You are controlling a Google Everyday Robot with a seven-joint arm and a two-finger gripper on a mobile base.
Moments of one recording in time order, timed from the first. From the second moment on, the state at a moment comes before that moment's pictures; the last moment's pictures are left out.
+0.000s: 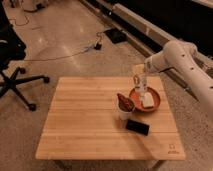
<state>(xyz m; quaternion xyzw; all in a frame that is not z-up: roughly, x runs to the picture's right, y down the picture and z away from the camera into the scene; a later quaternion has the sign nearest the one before) 0.191 -0.095 0.788 0.09 -0.20 -0.76 0.61</state>
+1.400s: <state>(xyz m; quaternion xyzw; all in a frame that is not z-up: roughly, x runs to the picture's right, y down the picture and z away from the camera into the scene) 0.212 -0.089 0.843 0.04 -0.19 -0.77 0.60</state>
